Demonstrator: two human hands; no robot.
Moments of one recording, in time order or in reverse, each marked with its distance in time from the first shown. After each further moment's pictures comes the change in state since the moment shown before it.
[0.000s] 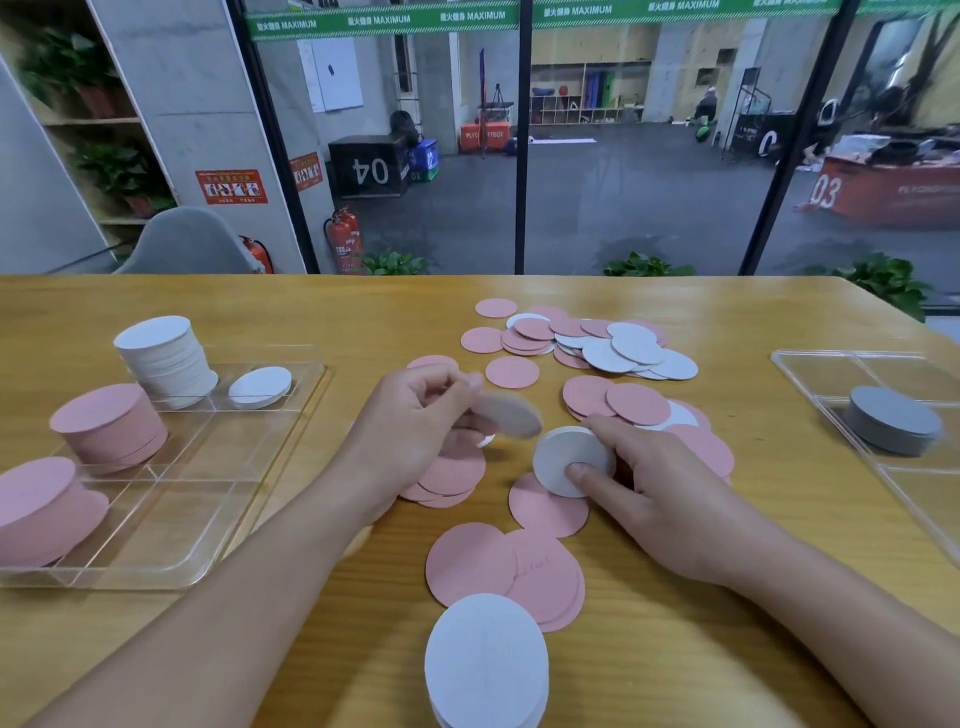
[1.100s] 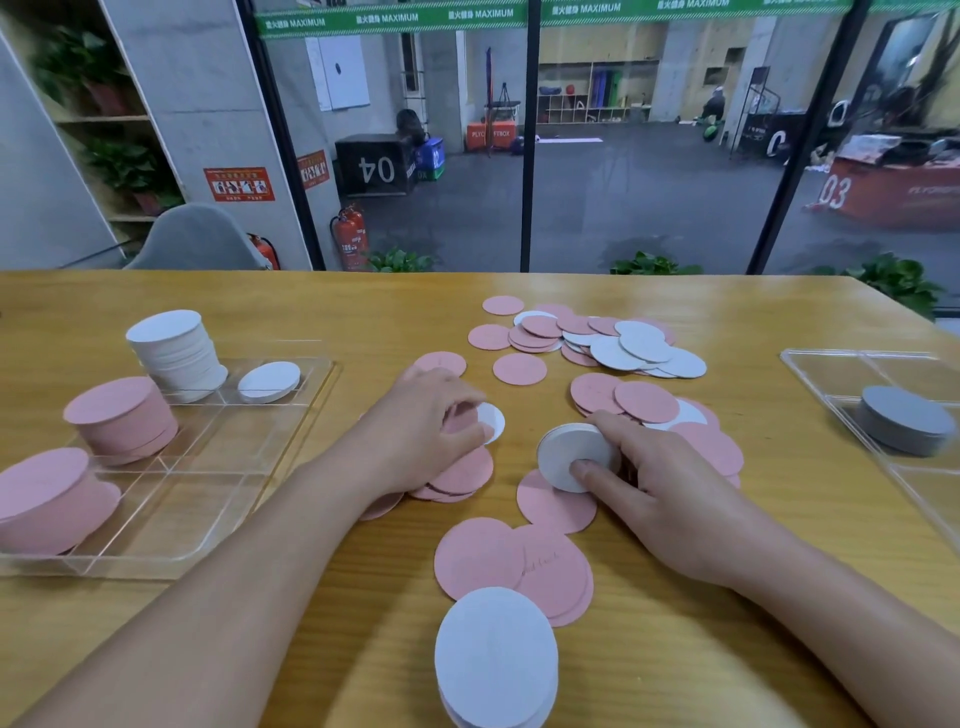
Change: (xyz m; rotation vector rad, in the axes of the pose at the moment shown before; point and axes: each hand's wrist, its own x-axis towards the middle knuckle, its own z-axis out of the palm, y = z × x) left_hand 0.023 -0.018 -0.019 0.962 -0.205 0.125; right_hand -0.001 -0.001 0.005 0.001 -0.001 0.012
